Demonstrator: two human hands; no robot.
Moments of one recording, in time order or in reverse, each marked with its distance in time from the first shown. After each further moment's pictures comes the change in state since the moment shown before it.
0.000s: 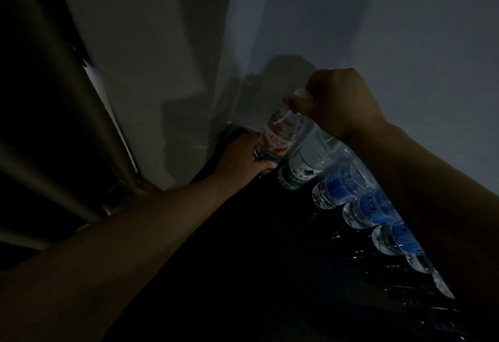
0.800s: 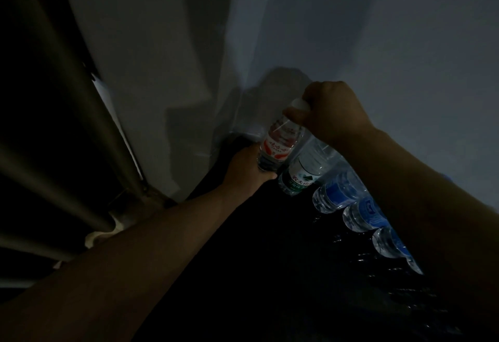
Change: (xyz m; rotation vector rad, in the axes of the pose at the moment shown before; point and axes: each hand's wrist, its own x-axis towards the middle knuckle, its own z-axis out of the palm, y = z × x) left_hand -0.009 0.026 -0.001 0.023 -0.013 -0.189; right_hand 0.003 -0.004 0.000 -0.004 -0.079 0.142
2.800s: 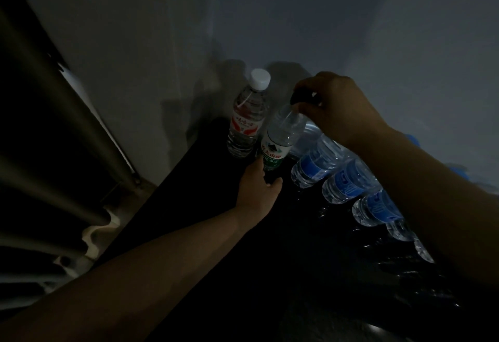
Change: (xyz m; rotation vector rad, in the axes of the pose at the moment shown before) left_hand -0.059 0.028 0.091 -0.319 -0.052 -0.273; right_hand -0.061 0.058 -0.015 0.168 0.012 -0.162
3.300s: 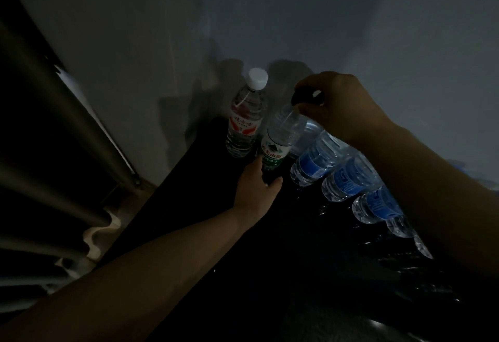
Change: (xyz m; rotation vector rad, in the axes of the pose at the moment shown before) left_hand 0.001 -0.005 -0.004 -0.013 -0.012 0.002; right_hand -0.003 0.003 -0.003 0.037 -0.001 0.060
